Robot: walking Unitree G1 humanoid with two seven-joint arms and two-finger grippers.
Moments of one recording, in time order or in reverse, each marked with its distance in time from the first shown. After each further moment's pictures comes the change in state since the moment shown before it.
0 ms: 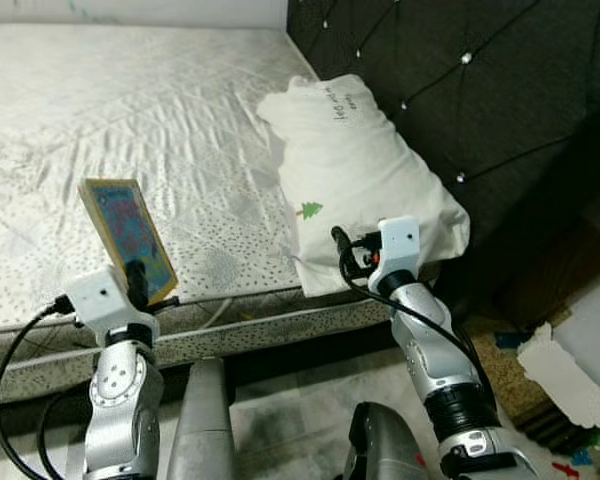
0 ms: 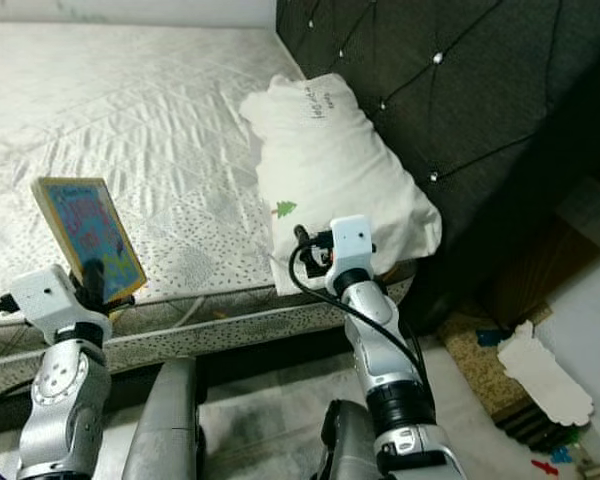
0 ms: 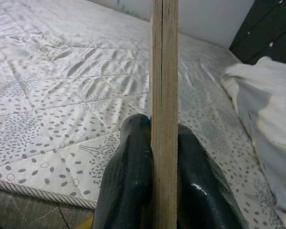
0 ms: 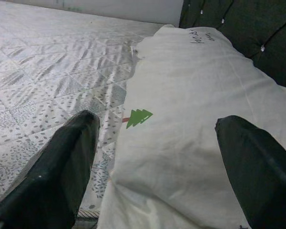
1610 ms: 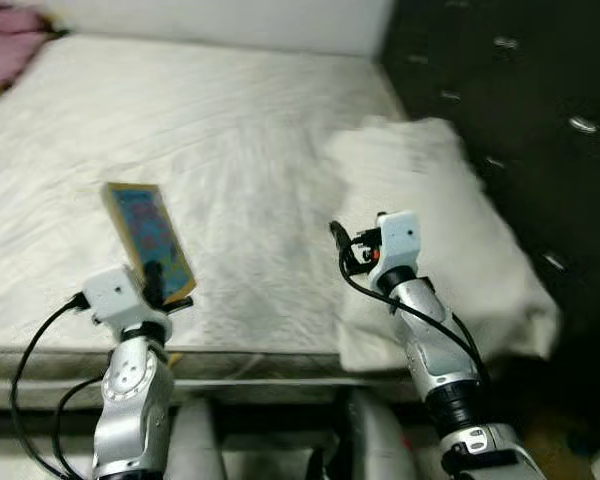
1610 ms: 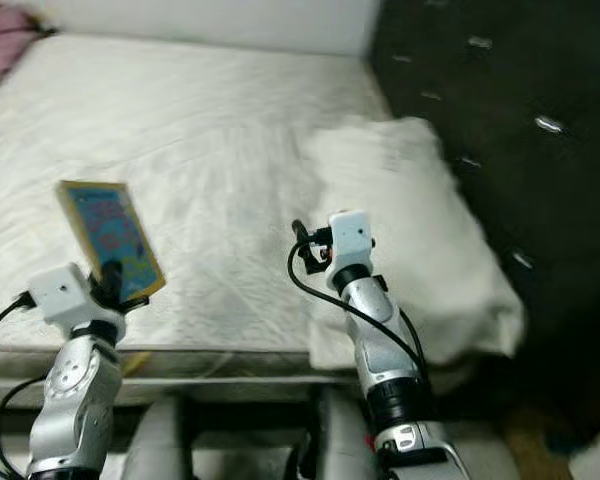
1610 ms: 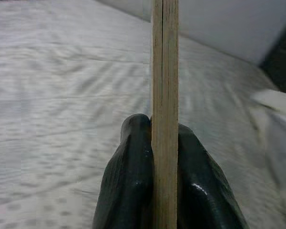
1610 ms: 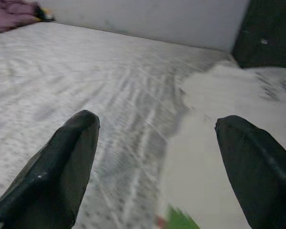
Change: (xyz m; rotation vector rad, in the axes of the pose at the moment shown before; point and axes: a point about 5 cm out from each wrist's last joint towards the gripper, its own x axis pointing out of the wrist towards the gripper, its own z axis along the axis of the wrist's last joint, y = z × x) left arm 0.005 -0.015 -0.001 -0.038 0.044 -0.073; right arm 0.003 0.001 0.007 -0.009 -0.042 0.019
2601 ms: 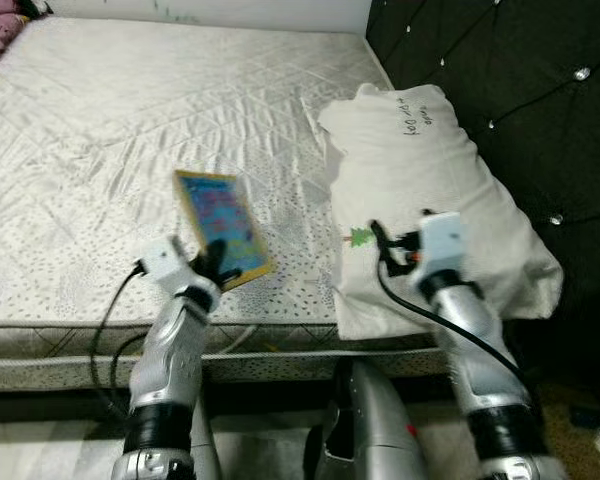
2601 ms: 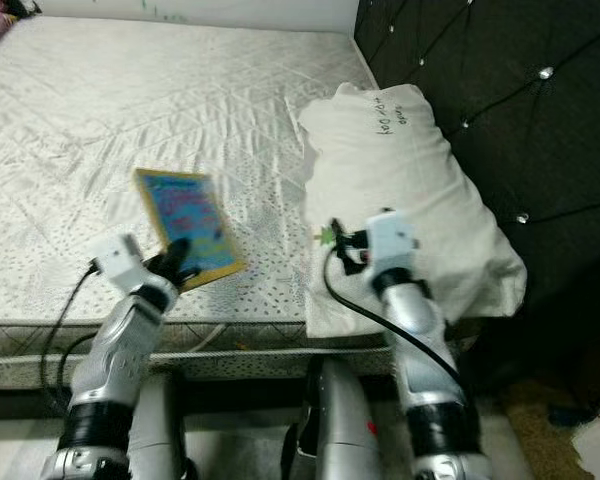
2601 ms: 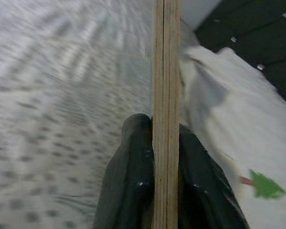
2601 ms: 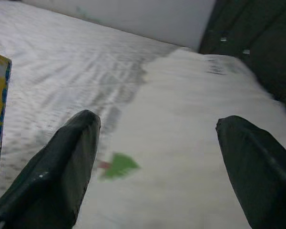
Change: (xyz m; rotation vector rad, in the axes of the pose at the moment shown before) left arm 0.040 -0.050 -0.015 -0.331 0.203 -0.265; right arm -0.032 -0.039 0.016 -0.118 -0.022 -0.105
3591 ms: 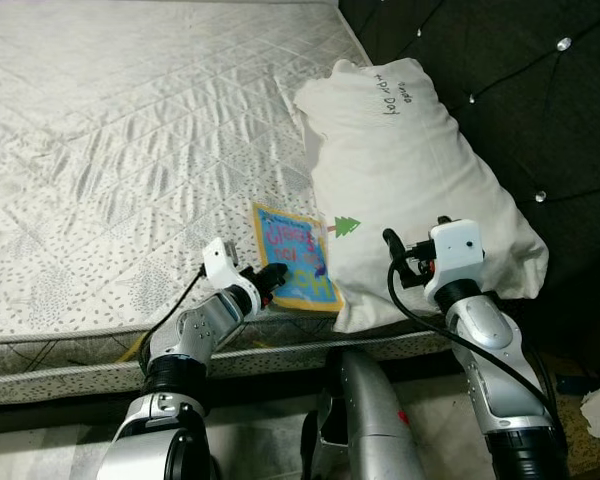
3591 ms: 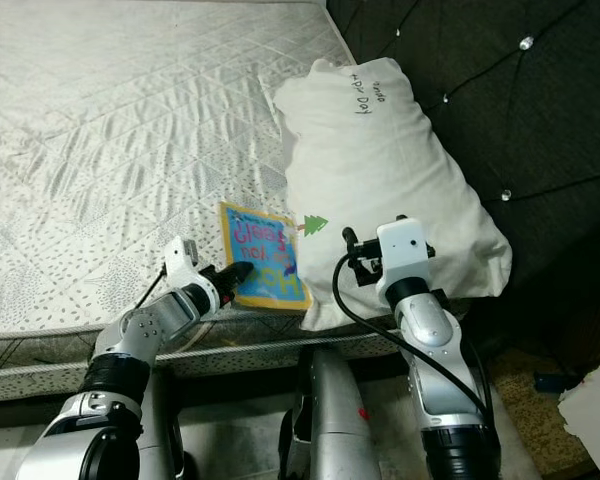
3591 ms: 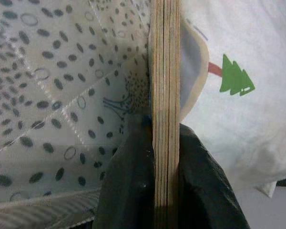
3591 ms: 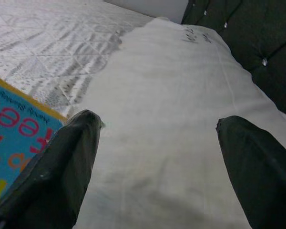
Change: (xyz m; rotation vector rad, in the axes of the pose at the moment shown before) left arm 0.021 -0.022 -0.043 -0.215 0.476 -0.135; right arm -0.015 -0.006 0.004 -0.065 0.040 -0.008
